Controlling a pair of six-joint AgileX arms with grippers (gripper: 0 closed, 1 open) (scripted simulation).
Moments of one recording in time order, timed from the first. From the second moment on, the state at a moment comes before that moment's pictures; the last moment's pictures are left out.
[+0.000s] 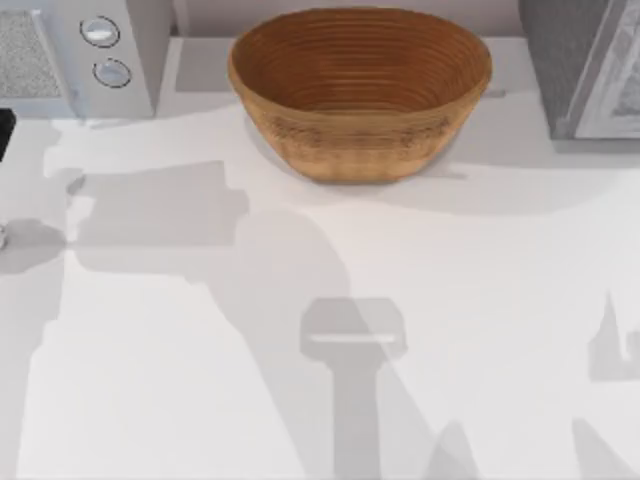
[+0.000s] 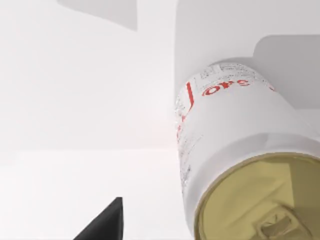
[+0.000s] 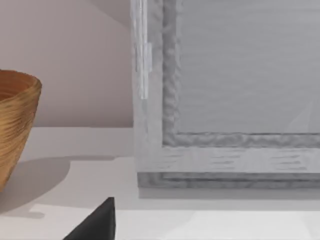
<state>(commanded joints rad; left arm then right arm) 0.18 2.18 1.87 -1.26 0.00 0.21 0.00 0.00 0.00 0.00 0.00 0.00</state>
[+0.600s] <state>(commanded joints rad) 0.17 2.18 2.02 -1.41 0.00 0.20 0.00 0.00 0.00 0.00 0.00 0.00</state>
